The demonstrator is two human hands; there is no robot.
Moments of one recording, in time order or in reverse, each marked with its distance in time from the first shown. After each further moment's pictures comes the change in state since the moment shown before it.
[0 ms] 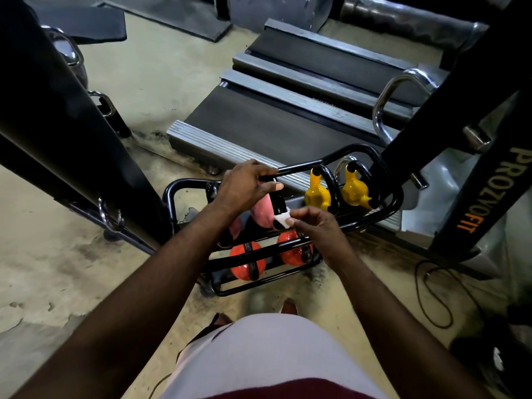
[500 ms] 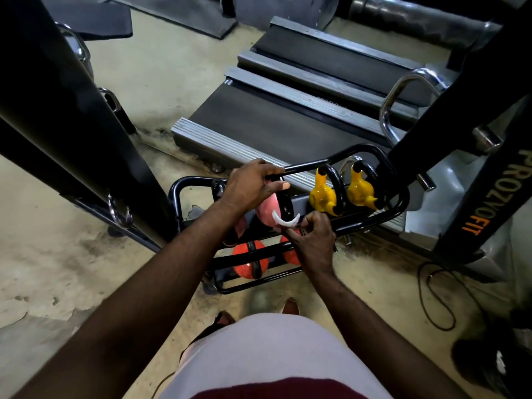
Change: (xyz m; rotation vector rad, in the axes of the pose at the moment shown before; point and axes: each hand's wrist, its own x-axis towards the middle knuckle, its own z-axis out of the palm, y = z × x) left_hand -0.002 0.004 0.007 -0.011 -0.015 -0.001; right_hand -0.005 0.040 0.032 -0.593 0.535 -0.201
